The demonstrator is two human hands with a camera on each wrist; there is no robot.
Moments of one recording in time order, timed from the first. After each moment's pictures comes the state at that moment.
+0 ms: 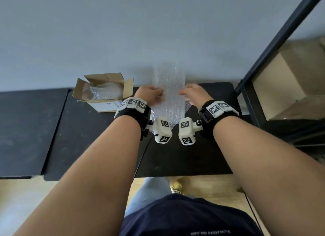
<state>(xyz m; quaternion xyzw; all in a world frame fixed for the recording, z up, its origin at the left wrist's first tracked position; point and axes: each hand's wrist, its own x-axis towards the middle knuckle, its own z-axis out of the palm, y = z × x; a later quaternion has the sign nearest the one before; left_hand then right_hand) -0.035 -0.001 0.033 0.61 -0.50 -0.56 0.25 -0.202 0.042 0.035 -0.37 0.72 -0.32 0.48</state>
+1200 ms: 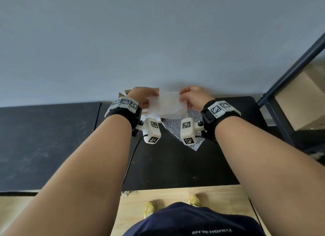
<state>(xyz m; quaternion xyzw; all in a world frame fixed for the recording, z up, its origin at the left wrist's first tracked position) 0.124 -0.044 0.101 0.62 -0.46 -0.60 0.23 -0.066 0.004 0.084 -0.38 0.68 -0.37 0.50</state>
